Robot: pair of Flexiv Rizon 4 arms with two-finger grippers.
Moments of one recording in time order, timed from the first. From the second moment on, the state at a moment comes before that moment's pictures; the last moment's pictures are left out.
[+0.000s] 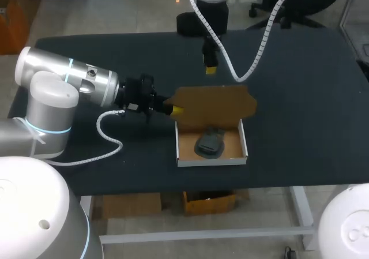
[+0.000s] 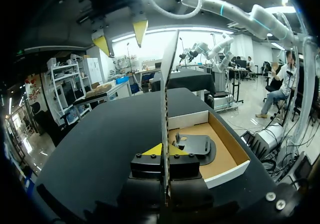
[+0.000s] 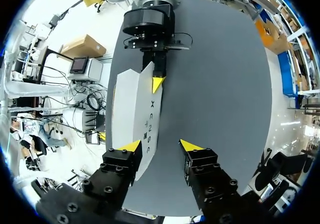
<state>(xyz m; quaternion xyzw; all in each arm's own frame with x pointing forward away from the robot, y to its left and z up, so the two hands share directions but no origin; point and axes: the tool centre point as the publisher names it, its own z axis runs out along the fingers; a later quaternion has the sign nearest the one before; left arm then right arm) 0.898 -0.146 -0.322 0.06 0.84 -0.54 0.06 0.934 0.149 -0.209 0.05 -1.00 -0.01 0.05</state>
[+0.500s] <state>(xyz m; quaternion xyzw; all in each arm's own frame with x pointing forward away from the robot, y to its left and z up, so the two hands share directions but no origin) 0.898 -0.146 -0.322 0.06 0.84 -0.54 0.06 0.912 0.149 -0.225 0.06 -1.00 -0.01 0.05</state>
